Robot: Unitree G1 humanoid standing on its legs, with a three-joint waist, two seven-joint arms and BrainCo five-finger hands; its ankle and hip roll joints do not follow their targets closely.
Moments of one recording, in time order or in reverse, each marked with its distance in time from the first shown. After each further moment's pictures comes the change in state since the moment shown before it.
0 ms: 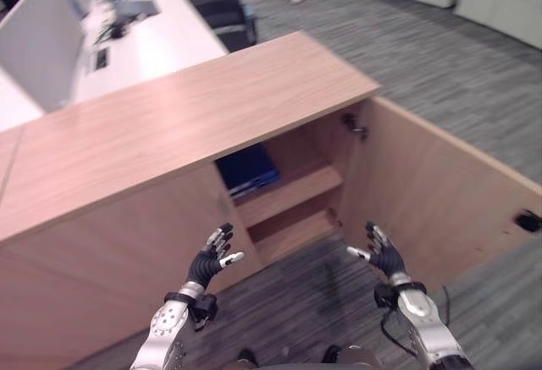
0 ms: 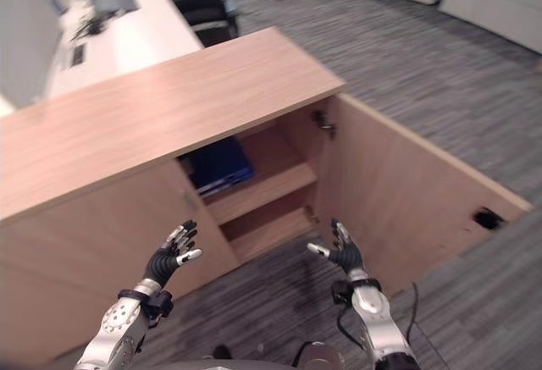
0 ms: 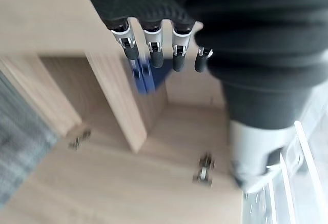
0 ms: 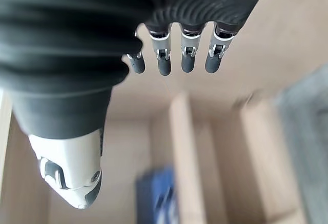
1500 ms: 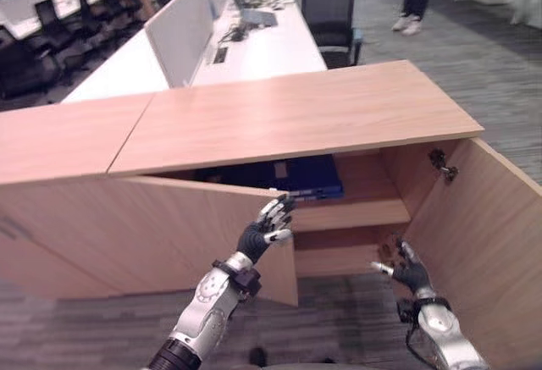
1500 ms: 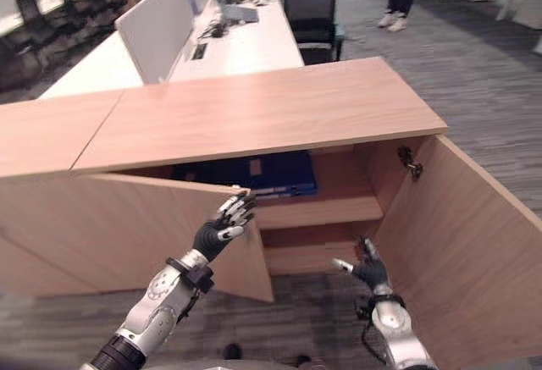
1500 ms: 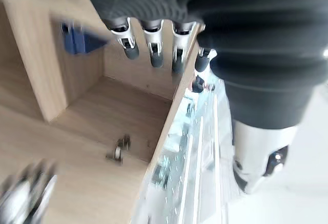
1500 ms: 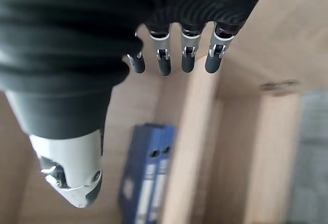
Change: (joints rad) left arm -0.136 -0.030 -0.142 -0.140 -0.165 0.007 -0.057; right arm 0.035 -0.013 0.026 0.080 -0.039 -0.002 -0.092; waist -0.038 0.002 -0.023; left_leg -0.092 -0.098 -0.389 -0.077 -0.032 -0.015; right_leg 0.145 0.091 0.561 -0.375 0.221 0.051
